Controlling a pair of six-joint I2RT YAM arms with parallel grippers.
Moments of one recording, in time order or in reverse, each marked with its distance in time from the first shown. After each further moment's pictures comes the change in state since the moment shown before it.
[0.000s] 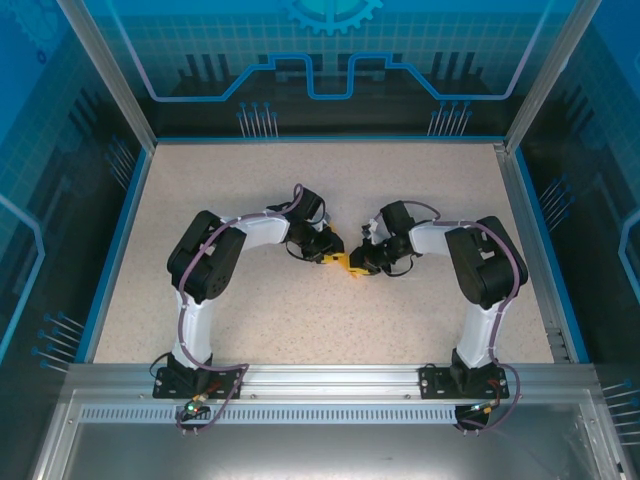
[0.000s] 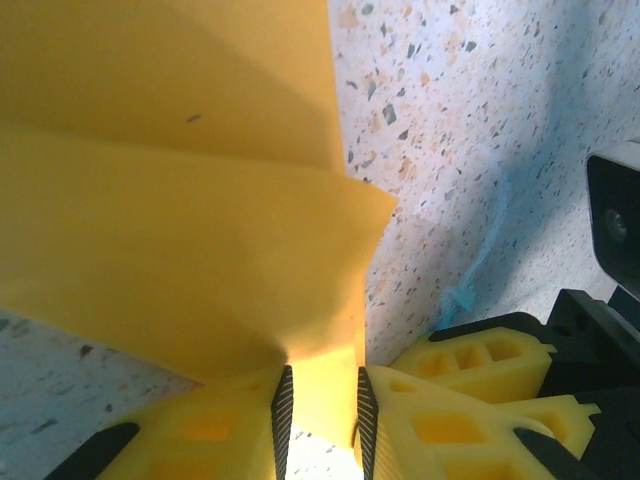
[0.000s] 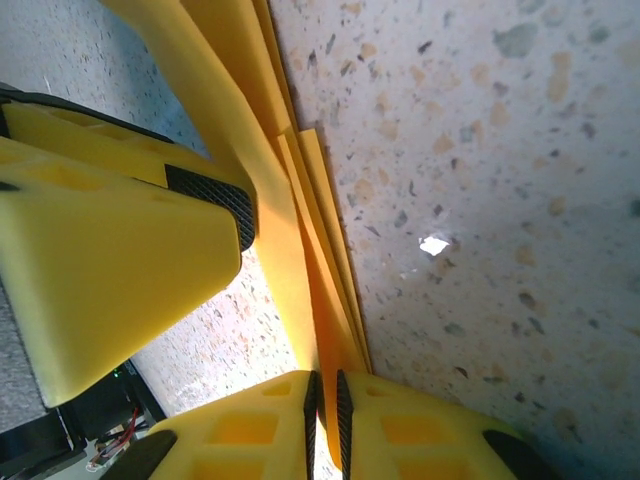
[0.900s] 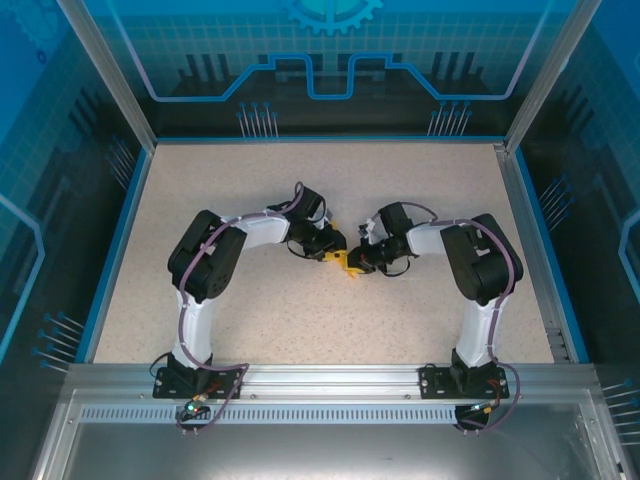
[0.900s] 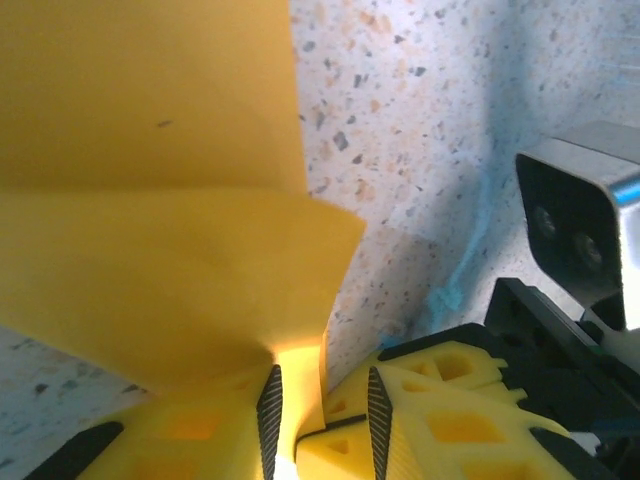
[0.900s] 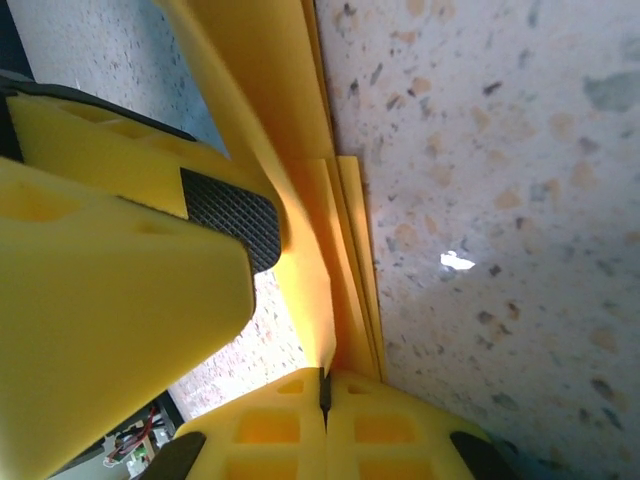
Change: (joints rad) left arm 0.000 -0.001 -0.011 0.063 0.021 -0.001; right arm 0.003 0.037 -0.010 0.102 -0.056 0.033
